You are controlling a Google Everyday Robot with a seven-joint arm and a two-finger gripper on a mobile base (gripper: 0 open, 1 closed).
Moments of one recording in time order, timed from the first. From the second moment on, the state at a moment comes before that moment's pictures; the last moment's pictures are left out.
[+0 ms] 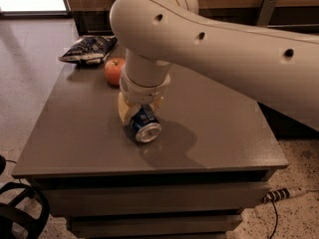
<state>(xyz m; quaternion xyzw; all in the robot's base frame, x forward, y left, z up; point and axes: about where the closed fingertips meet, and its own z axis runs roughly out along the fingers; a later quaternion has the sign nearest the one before) 0.506 0.046 0.842 -0.24 0.96 0.07 0.13</state>
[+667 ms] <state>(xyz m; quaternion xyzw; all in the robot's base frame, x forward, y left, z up) 0.458 -0.012 0.817 -0.23 0.95 0.14 0.17</state>
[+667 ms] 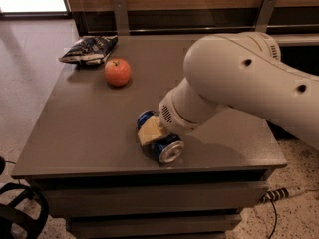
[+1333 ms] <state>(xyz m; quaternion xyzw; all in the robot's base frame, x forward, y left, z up) 0.472 -0.014 0.832 -0.23 0.93 0.16 0.22</state>
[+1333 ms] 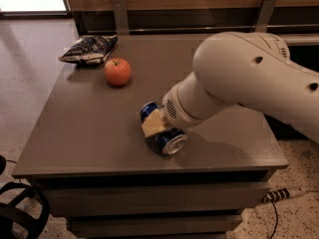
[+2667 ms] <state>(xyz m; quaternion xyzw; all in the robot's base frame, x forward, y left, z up) 0.550 -0.033 0.904 -0.34 0.85 0.16 0.37</state>
